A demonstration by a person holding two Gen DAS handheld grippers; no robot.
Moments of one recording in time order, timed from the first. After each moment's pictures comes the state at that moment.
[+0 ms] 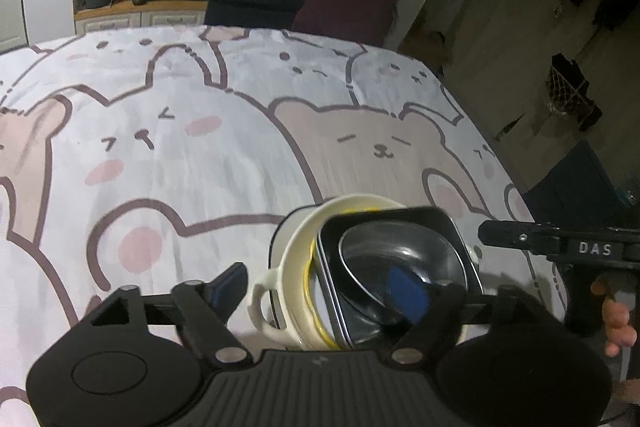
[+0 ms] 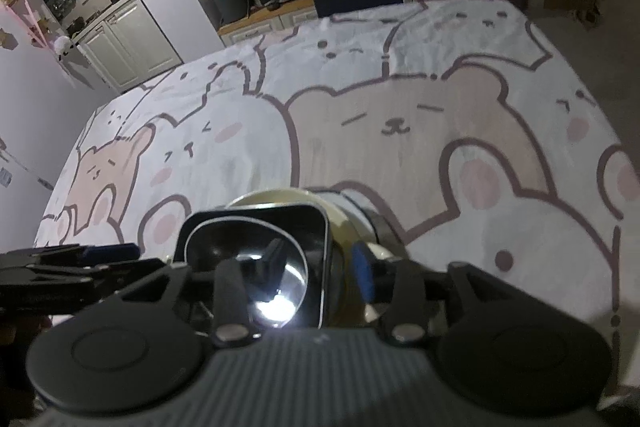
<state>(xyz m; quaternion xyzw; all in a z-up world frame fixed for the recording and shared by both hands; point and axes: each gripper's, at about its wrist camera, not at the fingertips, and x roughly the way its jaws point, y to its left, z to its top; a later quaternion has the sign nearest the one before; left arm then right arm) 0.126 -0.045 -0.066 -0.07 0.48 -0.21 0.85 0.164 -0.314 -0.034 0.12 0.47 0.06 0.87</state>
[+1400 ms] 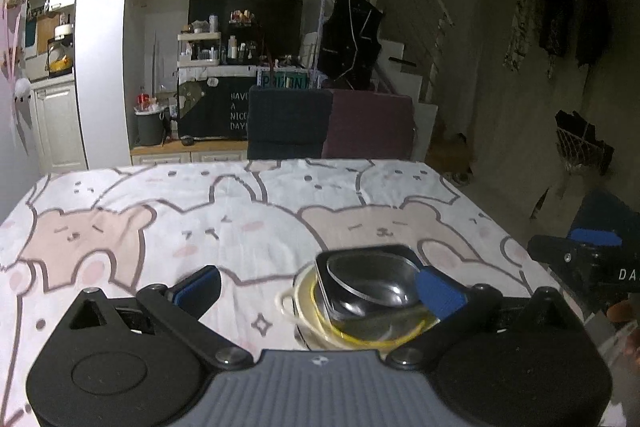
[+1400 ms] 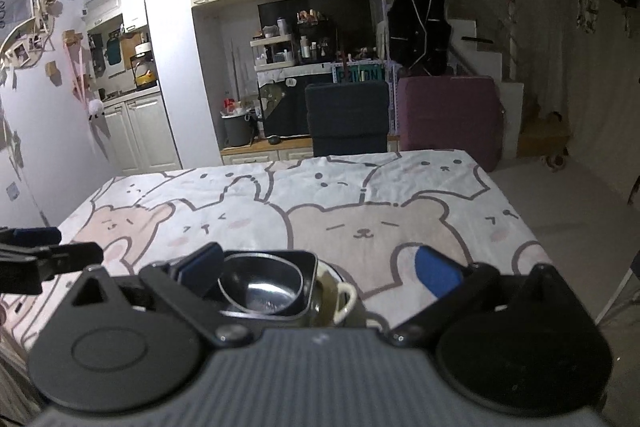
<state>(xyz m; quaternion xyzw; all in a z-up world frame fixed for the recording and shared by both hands) -0.044 -0.046 -0.003 -0.01 0.28 -0.14 0.95 -0.014 -0.318 0.020 0.05 0.25 0.04 0.97</state>
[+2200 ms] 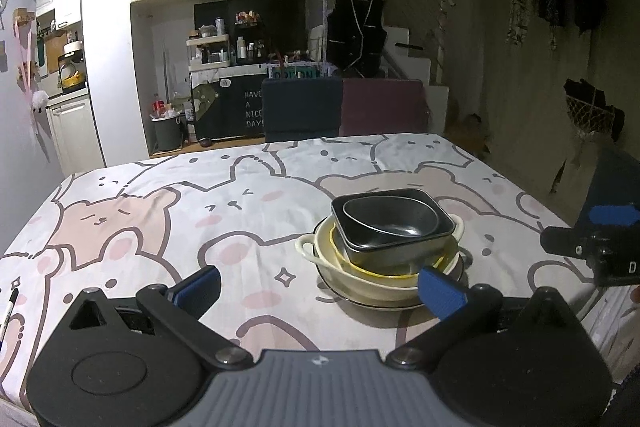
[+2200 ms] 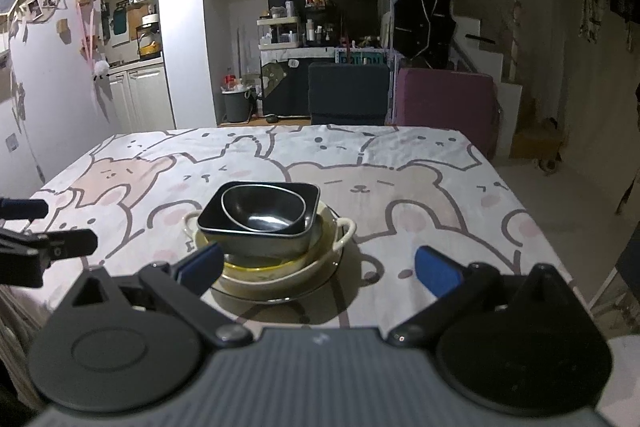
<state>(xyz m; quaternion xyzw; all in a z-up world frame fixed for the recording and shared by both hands) -0.098 -0.044 -0.039 0.04 0.27 -0.11 0.96 -0.068 -0.297 -0.025 0.00 0.27 0.03 0.96</state>
